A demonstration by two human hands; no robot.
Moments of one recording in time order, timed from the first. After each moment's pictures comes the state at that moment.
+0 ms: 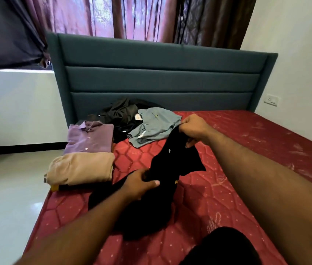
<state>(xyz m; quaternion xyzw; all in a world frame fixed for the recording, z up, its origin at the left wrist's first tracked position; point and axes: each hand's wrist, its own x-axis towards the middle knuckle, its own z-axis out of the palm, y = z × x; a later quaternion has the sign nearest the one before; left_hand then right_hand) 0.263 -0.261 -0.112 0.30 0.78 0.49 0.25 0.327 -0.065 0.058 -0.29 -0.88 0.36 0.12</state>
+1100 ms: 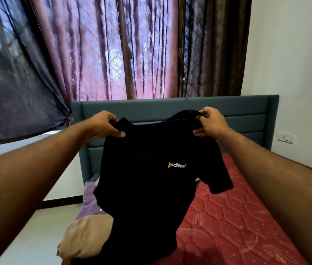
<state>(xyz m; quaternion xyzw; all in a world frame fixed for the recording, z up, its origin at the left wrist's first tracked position) 0.112 -0.311 0.243 0.35 0.86 0.36 -0.04 0.280 -0.018 0.219 -0.18 -0.77 0.49 0.37</state>
